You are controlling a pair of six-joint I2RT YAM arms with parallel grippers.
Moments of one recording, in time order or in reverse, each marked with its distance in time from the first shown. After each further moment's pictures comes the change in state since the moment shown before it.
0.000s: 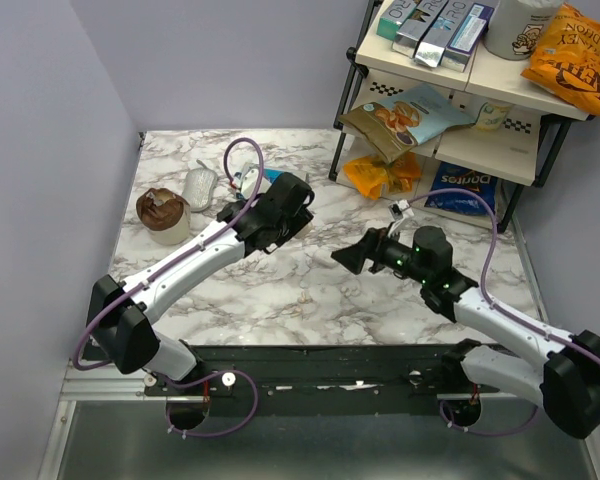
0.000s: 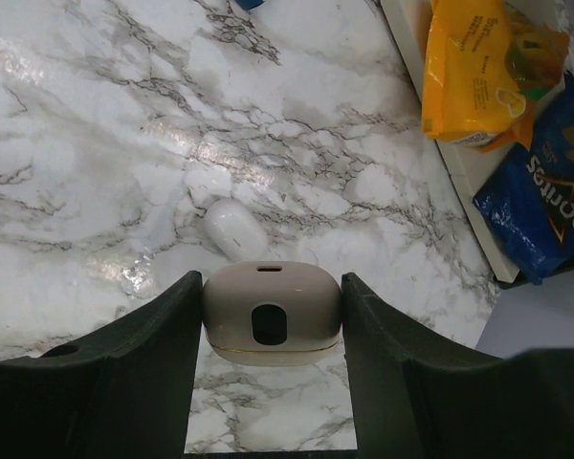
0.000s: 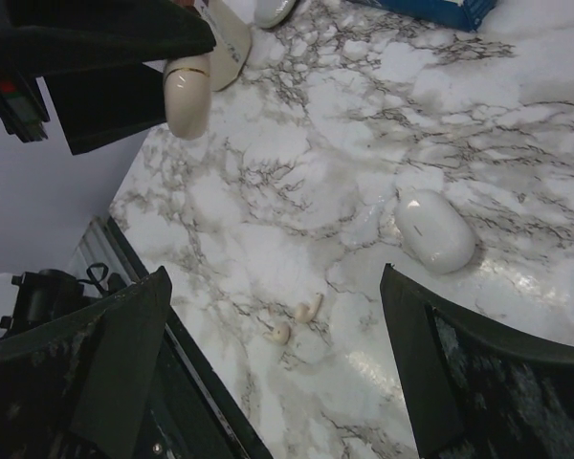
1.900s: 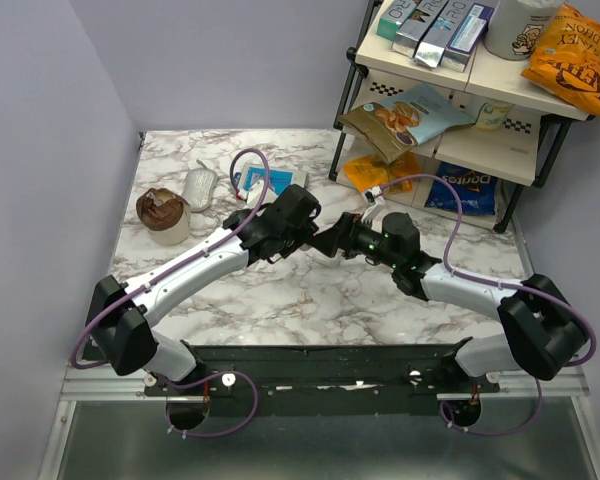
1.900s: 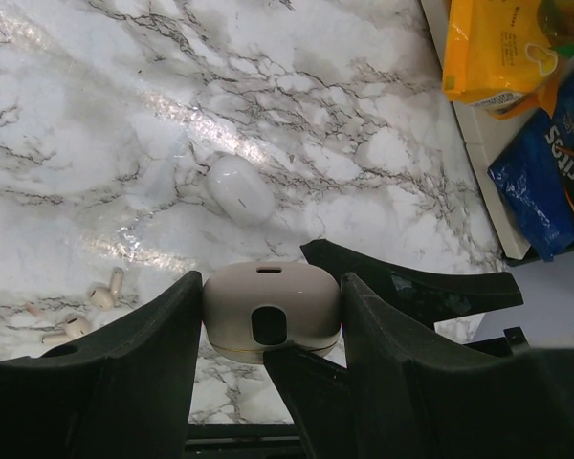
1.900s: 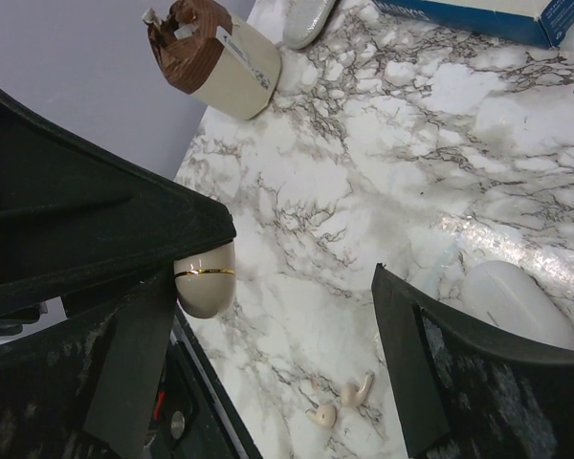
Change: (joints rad) left arm -0.064 -0.010 -0.041 -0.020 0.010 -0.088; right arm 0.088 0.375 0.153 0.251 0.056 0.141
